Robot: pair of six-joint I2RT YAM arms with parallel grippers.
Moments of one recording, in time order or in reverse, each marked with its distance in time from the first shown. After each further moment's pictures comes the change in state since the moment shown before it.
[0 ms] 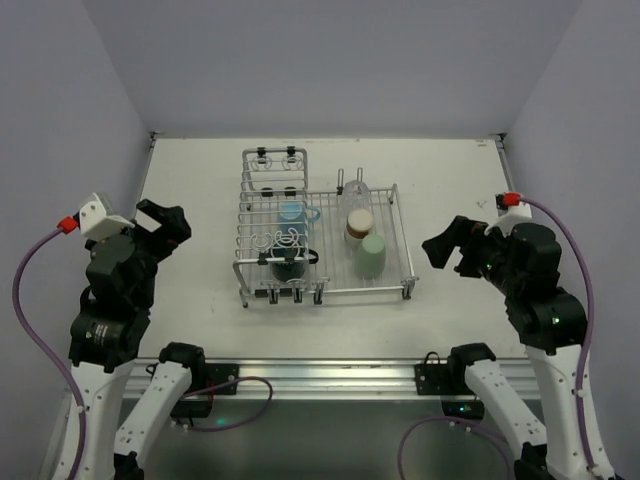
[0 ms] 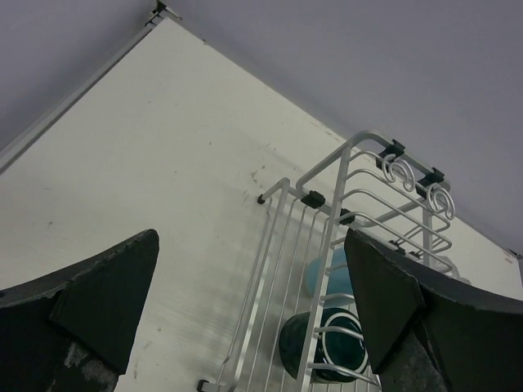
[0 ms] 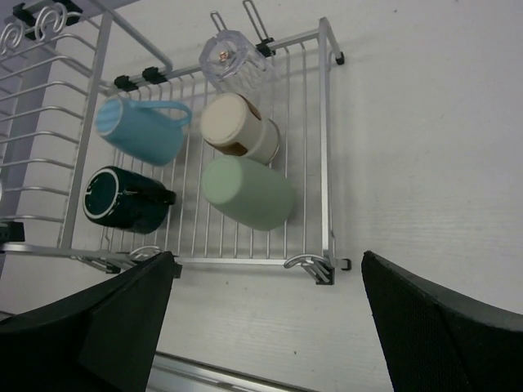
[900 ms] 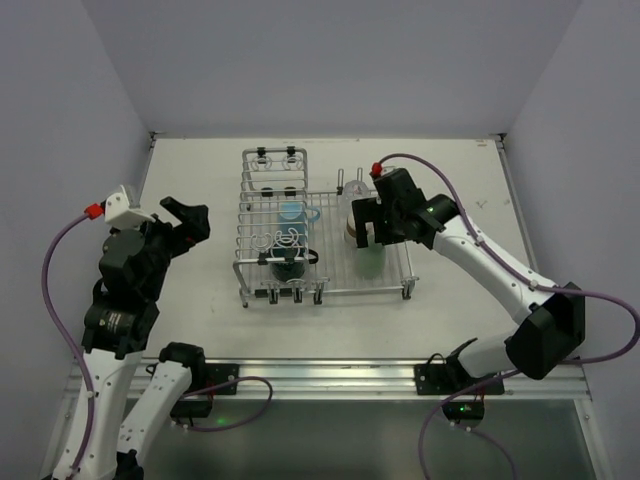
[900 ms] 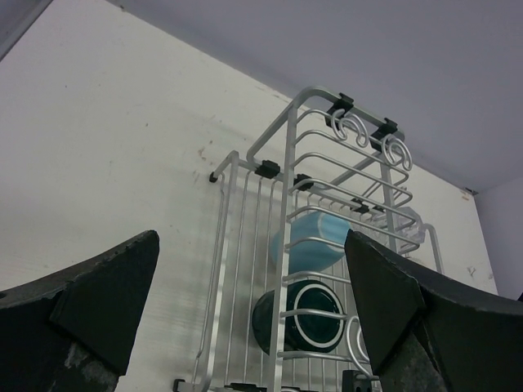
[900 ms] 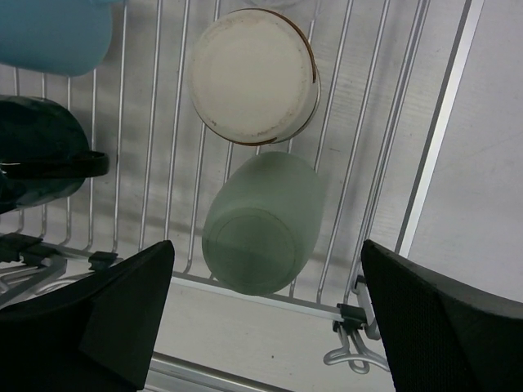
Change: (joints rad) left arm 0.000 0.014 -0.091 0.134 0.205 0.031; right arm 0.430 0.763 0.180 0.113 0.248 -0.043
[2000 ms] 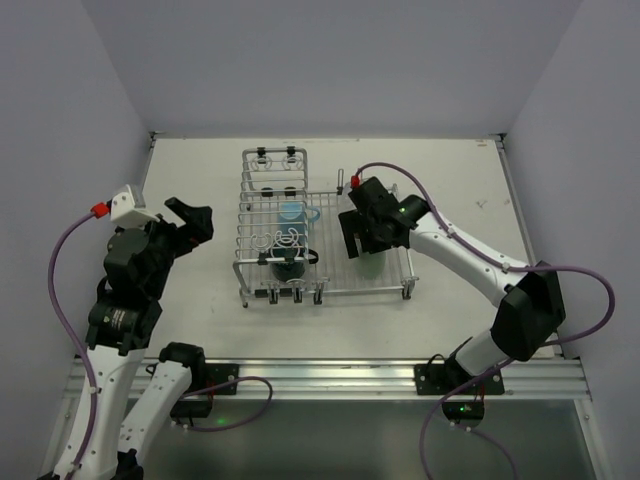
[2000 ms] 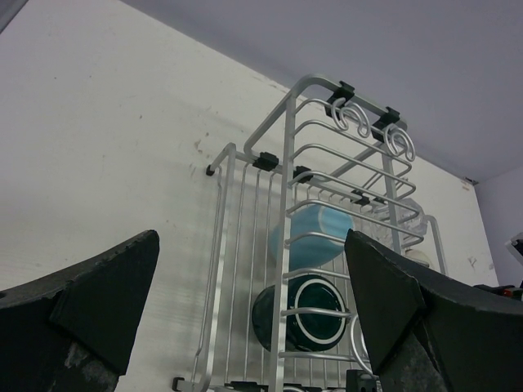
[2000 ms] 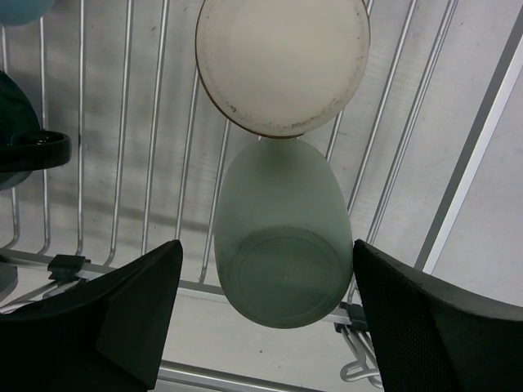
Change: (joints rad) left arm 0.000 0.010 -0.030 0.027 0.027 0.002; right arm 0.104 0.129 0.034 -0.046 0.105 0.006
